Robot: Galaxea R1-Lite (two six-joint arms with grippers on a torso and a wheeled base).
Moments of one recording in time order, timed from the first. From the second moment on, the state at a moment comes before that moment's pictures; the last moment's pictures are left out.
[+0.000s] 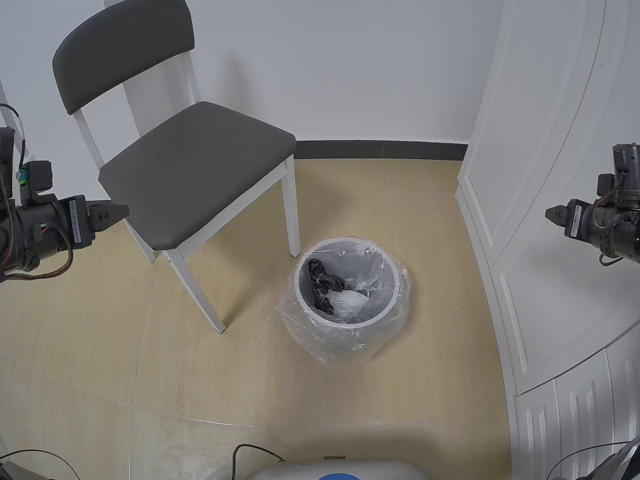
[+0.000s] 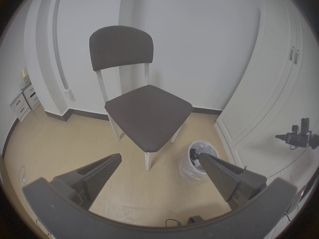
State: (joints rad) left arm -0.10 1.31 -0.95 0.00 -0.02 -0.14; right arm 0.09 1.48 -0.97 -0.11 -0.33 0.22
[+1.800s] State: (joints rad) left arm -0.17 0.60 -0.84 0.09 -0.02 -0.10; right arm 0.06 0.49 -0.74 -0.11 -0.17 0.19
